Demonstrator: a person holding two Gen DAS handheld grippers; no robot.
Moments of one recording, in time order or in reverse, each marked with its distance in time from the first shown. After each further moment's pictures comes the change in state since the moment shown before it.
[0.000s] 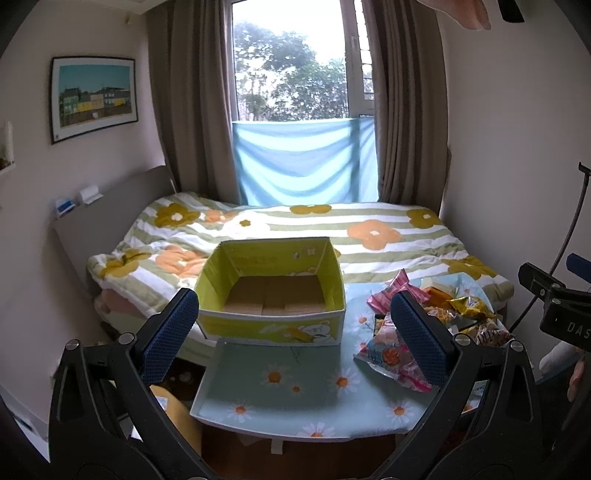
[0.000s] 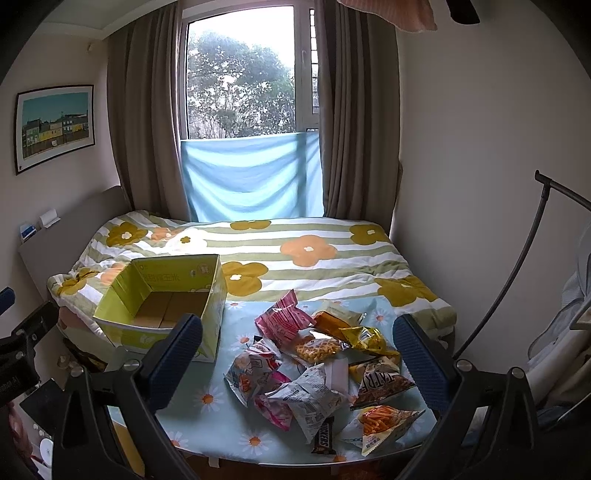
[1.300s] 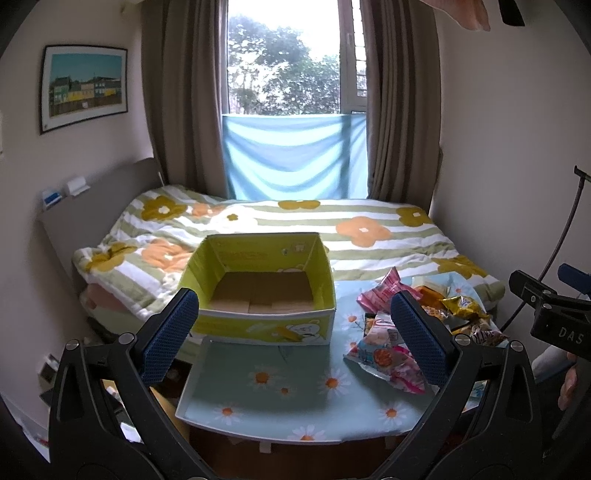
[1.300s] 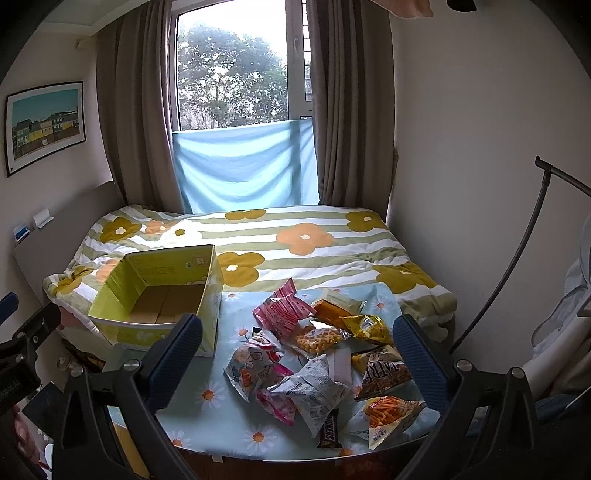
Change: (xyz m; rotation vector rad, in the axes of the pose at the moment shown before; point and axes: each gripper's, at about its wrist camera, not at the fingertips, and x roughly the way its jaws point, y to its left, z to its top) left arm 0.018 0.005 -0.003 -0.017 0.017 -0.055; right arm 0.011 0.007 -0.006 0.022 0.039 -0.018
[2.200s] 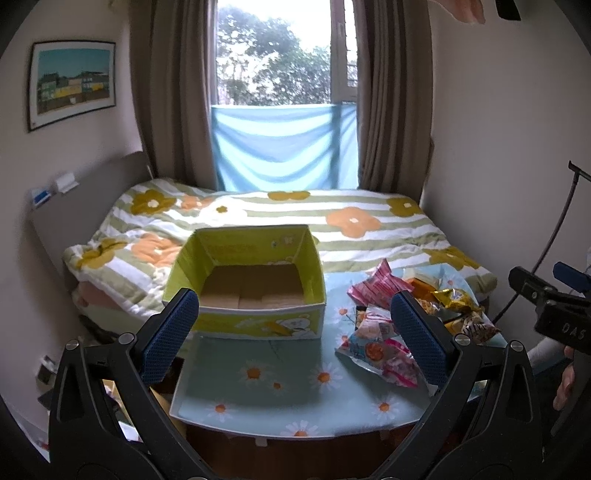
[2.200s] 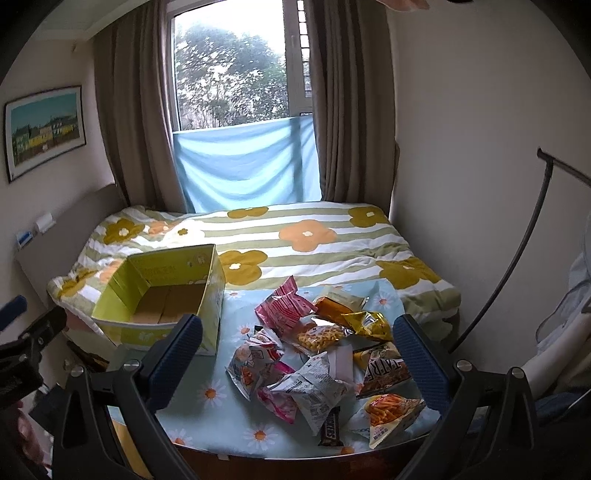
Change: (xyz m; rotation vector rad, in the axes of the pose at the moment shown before) left arm 0.013 -0.009 0.003 0.016 0.053 -0.048; right arm 0.001 -0.018 -0.001 0.047 0.019 0.025
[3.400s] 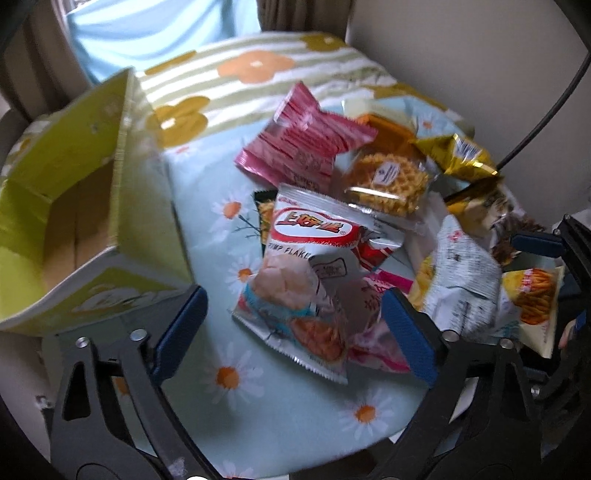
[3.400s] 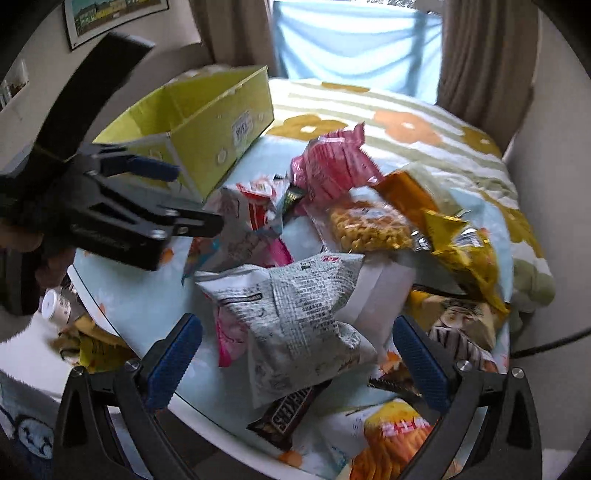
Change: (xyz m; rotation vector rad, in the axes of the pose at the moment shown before) left arm 0.290 -0.127 -0.093 0.264 0.608 -0.269; right arm 0.201 -0.049 -0.095 -0.378 0.461 0.360
